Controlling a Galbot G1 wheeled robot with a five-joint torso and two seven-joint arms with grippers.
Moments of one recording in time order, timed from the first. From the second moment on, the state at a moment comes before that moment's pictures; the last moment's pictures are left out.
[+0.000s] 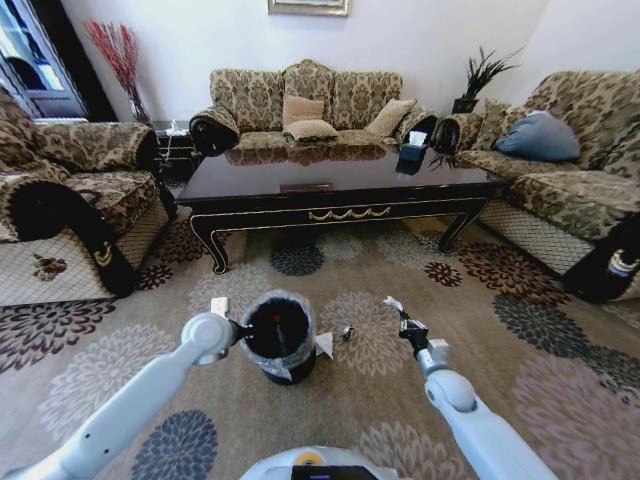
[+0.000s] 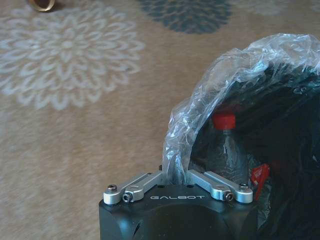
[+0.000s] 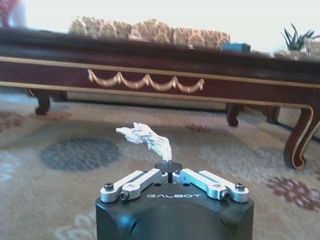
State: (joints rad) left arm 0.80 -0.87 0.07 -1.96 -1.67 0.74 -1.06; right arm -1.42 0.99 0.46 1.83 0.45 0.02 0.15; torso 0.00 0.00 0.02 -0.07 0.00
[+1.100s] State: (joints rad) left arm 0.53 -1.14 0.43 -1.85 -1.69 0.73 -1.18; right arm -1.79 1.05 0.51 2.24 0.24 0.04 0.09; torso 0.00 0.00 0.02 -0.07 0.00
